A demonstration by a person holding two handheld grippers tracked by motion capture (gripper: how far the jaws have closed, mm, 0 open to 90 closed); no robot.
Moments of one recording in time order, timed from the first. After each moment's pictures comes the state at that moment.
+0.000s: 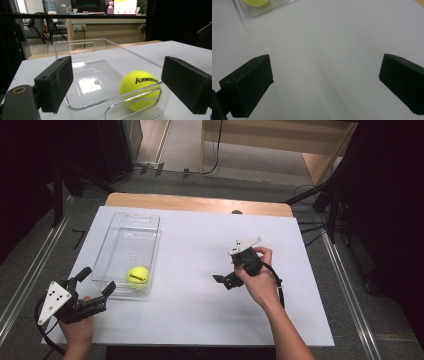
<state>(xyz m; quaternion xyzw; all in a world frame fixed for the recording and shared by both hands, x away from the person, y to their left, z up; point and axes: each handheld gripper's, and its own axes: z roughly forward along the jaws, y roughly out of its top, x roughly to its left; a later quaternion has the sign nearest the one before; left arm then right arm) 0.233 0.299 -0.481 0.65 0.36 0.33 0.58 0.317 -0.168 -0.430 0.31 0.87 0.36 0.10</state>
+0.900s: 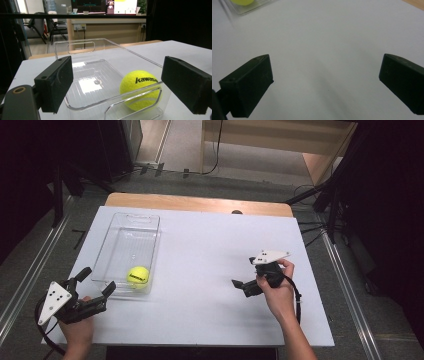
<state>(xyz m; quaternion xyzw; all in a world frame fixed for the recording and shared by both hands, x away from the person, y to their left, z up) 0.233 0.299 -0.481 0.65 0.36 0.33 0.58 0.288 -0.224 -0.450 0.36 0.84 0.40 0.13</state>
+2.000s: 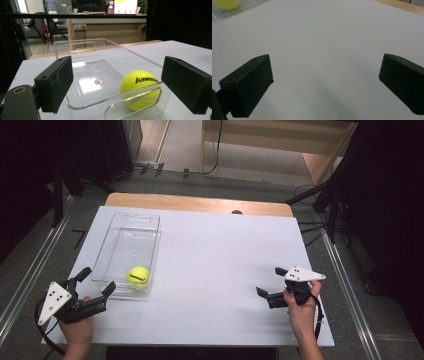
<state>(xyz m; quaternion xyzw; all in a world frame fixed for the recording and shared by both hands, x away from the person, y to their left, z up) 0.233 0.299 -0.481 0.65 0.36 0.33 0.58 0.246 -0.291 -0.477 0.40 0.78 0.44 0.19</state>
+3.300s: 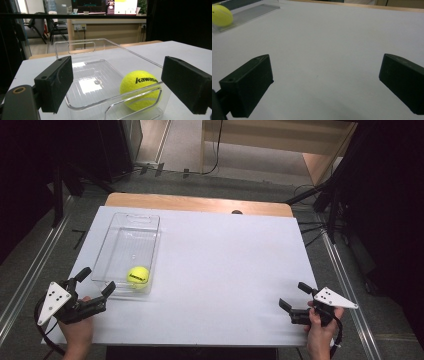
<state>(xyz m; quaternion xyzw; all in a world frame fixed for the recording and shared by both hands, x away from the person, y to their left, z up) 0.233 0.300 -0.481 0.65 0.36 0.33 0.58 0.194 -0.351 -0.512 0.45 0.70 0.51 0.22</state>
